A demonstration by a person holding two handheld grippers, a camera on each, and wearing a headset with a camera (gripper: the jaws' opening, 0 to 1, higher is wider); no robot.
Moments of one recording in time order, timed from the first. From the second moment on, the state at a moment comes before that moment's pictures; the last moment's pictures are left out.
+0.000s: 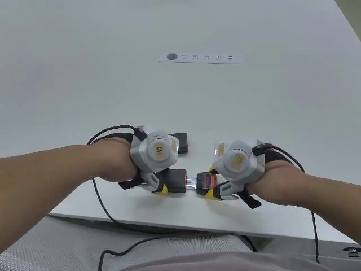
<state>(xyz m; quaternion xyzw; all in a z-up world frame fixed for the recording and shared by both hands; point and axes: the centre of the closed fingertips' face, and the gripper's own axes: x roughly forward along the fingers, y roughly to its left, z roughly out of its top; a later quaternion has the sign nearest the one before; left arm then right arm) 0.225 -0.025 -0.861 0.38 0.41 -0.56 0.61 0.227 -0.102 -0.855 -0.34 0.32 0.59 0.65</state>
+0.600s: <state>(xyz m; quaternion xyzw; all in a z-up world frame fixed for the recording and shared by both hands) 0.227 -0.023 -0.860 0.38 0.40 -0.57 0.61 0.227 -0.096 -0.853 -0.36 0.33 0.59 0.64</state>
